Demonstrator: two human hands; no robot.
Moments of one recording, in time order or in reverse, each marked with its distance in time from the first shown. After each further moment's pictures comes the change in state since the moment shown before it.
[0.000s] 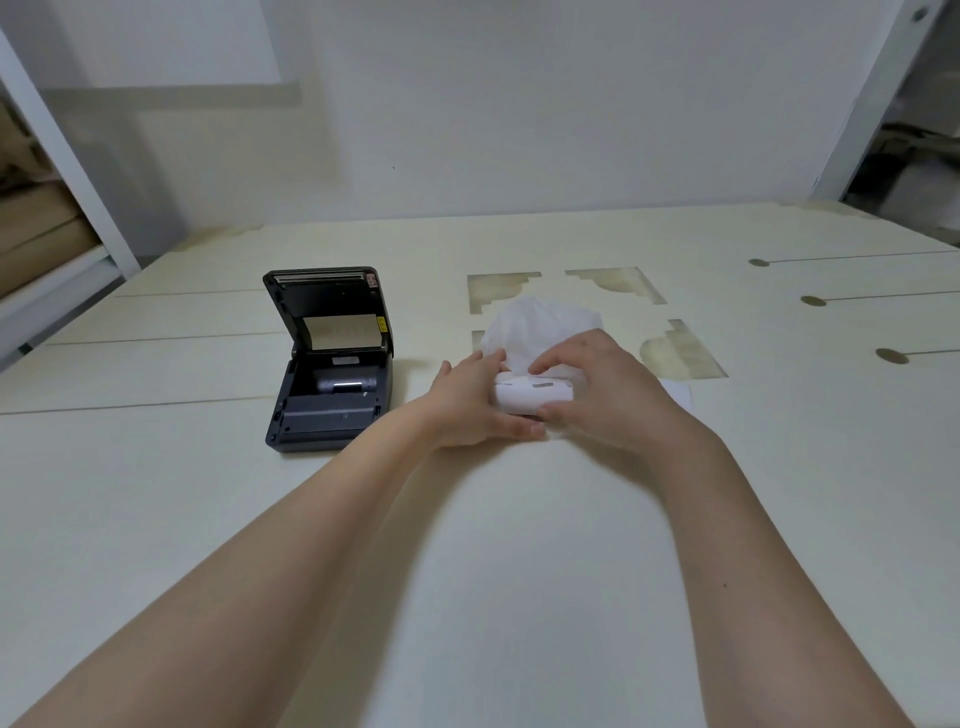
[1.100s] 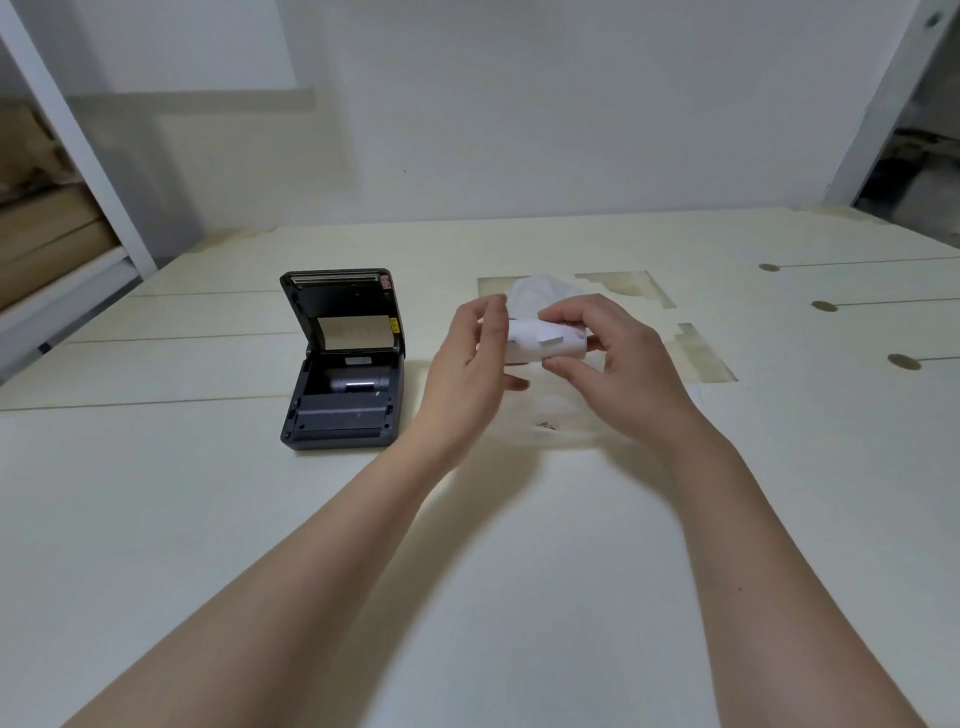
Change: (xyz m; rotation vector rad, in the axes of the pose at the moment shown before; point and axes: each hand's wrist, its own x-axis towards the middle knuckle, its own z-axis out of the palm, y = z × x) left_hand -0.042 0.042 -0.007 -0.804 0.547 0.035; right_hand -0.002 -0.015 -0.007 0.265 0.295 -0.305
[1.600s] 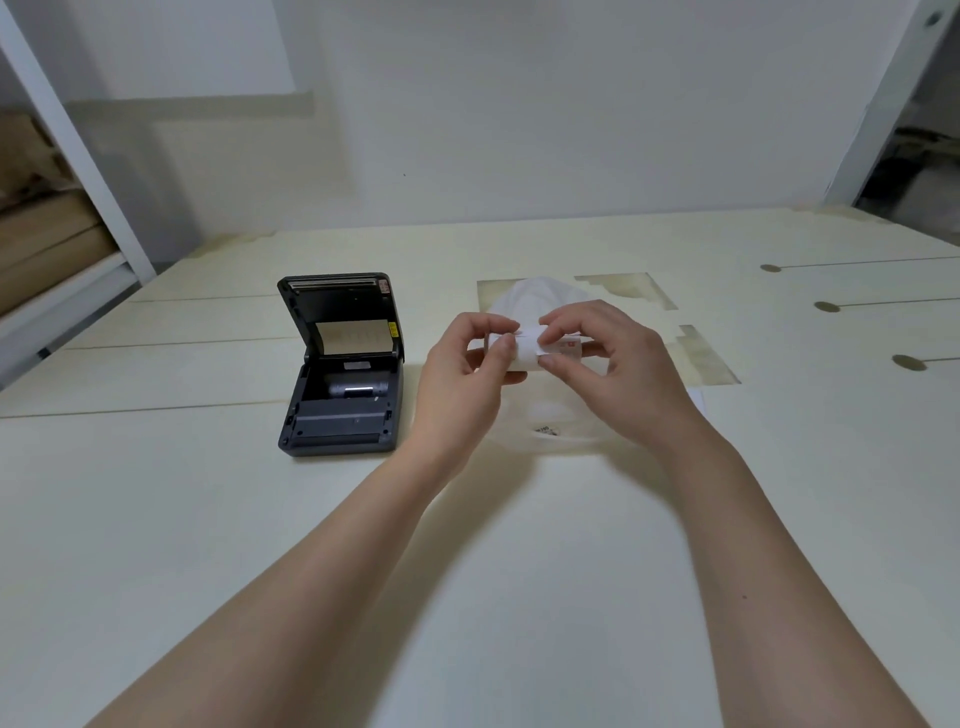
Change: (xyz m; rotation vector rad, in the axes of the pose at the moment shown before) left_hand -0.003 -0.006 -0.002 -0.041 0.033 0.009; right_hand 0.000 0.006 0.003 0.071 0.034 -0.013
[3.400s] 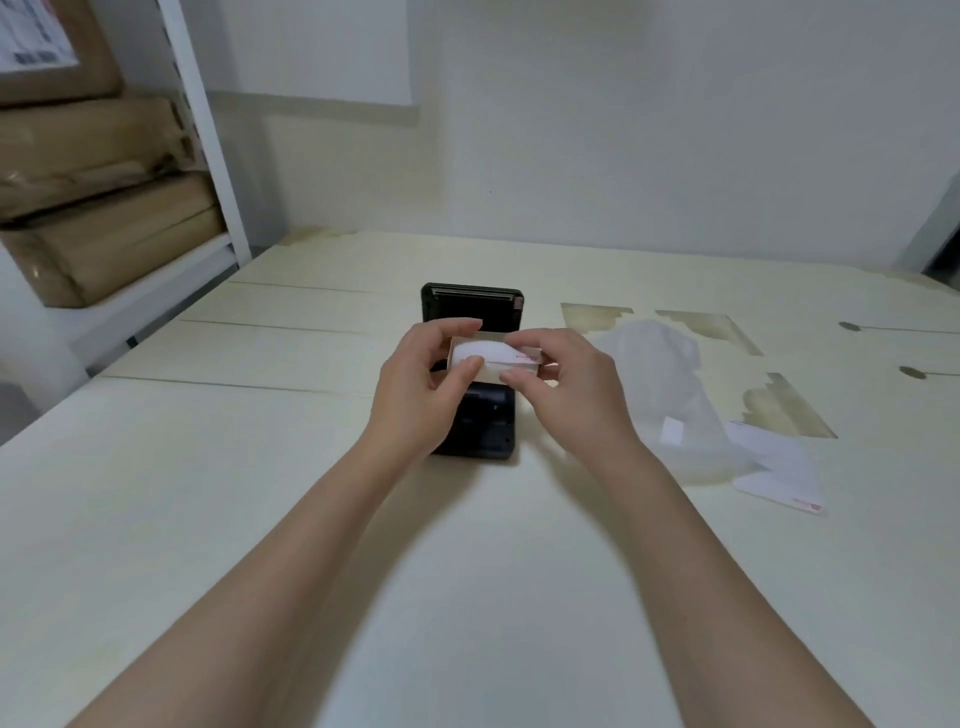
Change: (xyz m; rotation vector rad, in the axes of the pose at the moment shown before) left_hand 0.008 -0.019 -0.152 0.253 0.108 0.235; right_hand 0.029 -0.085 0.124 -0.006 -0.048 0.157
